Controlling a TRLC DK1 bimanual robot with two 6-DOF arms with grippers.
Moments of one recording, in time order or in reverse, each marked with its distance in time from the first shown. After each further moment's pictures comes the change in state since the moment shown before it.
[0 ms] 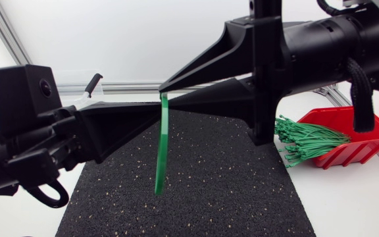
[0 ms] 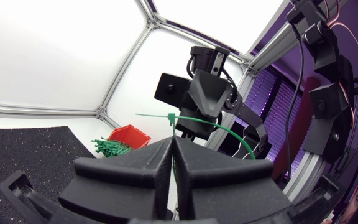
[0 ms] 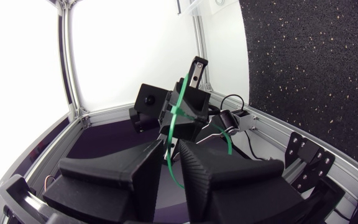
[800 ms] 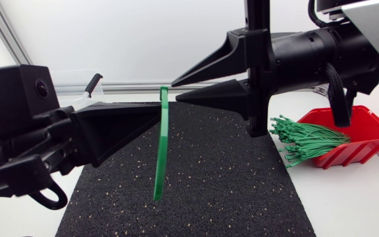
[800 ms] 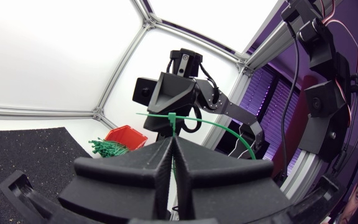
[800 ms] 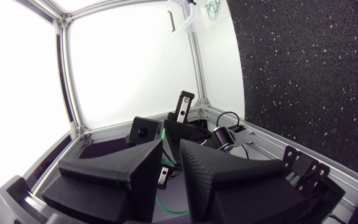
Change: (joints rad) left arm -0.015 -0.012 0.000 0.000 0.004 0.003; right arm -0.084 0.050 -0.034 0.056 0.001 0.000
